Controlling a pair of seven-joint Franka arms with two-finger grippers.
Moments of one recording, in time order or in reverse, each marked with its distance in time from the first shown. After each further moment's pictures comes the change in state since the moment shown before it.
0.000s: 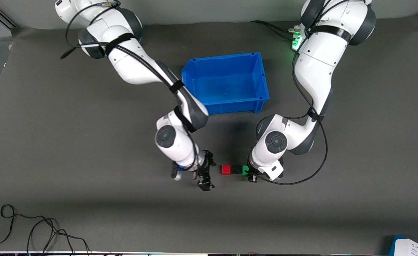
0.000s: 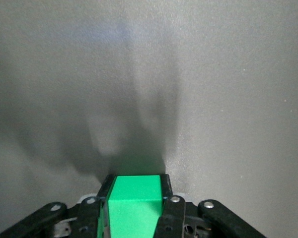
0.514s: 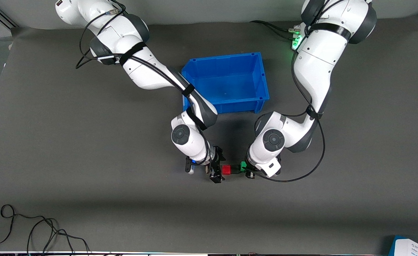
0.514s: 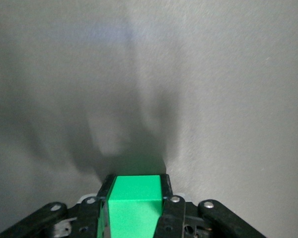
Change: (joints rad) left arm 0.003 -0.020 -0.011 -0.031 -0.003 -0.012 0.000; right arm 0.048 0.133 0.071 0.041 0.003 0.150 0.014
